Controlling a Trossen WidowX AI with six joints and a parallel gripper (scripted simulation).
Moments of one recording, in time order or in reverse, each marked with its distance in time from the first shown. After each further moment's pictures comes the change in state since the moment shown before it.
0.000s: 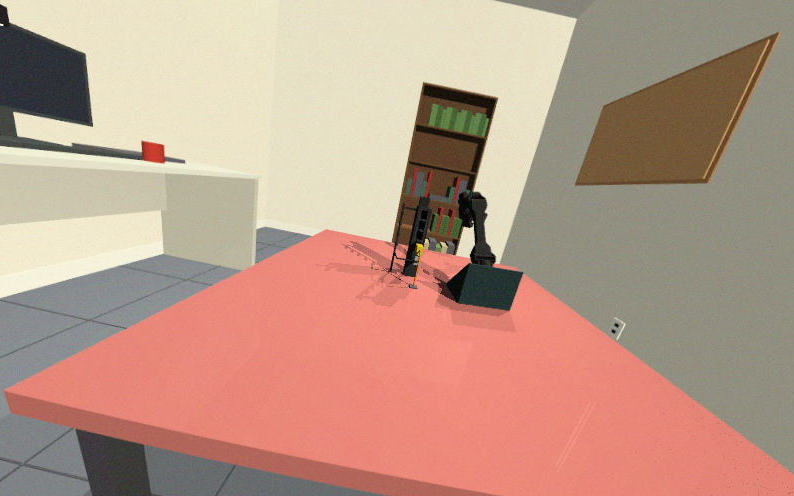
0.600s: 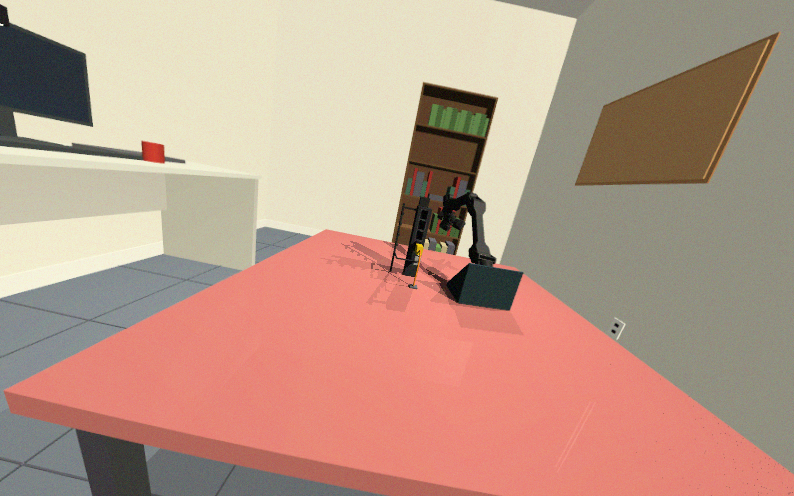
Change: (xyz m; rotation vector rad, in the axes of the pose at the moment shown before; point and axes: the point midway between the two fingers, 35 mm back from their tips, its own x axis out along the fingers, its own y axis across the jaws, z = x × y) arm -0.079 -0.090 0.088 0.160 -0.295 -0.267
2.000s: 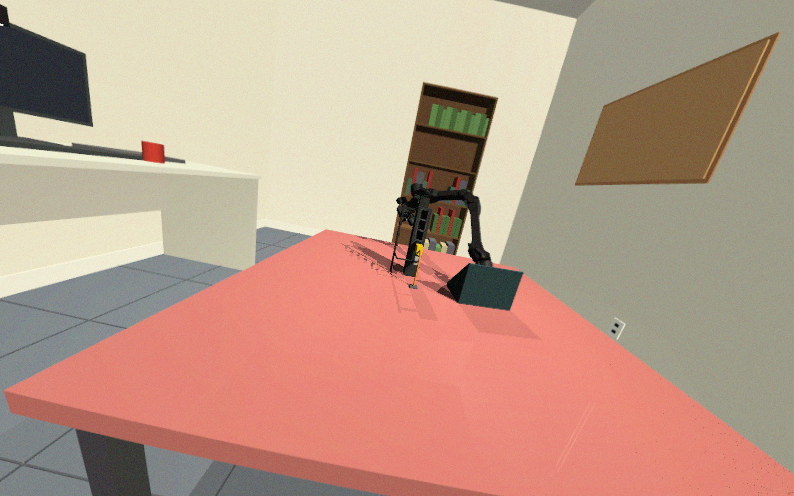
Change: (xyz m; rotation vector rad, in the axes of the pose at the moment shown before) arm -0.254 -0.138 0.203 0.255 -0.794 -0.458
